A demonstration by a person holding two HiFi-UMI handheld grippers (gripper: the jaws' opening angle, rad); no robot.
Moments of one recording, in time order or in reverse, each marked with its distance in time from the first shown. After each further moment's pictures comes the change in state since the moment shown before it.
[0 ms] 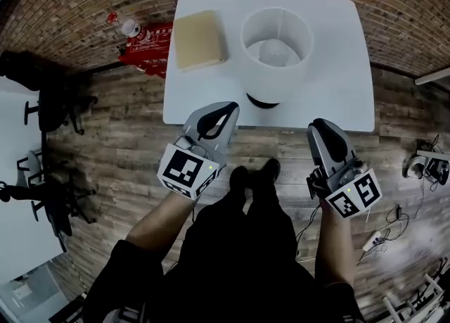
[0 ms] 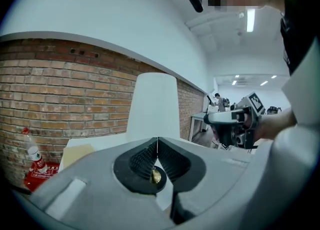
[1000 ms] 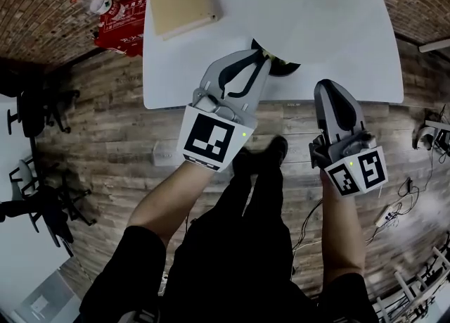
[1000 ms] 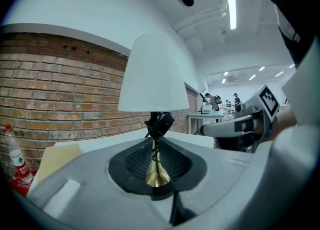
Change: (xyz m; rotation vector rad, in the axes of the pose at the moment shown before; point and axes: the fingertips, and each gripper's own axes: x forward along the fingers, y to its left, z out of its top) left arm 0.069 0.008 -0.081 0.114 -0.096 -0.066; right arm 0.040 -0.042 -0.110 -0.126 -0.030 -0.206
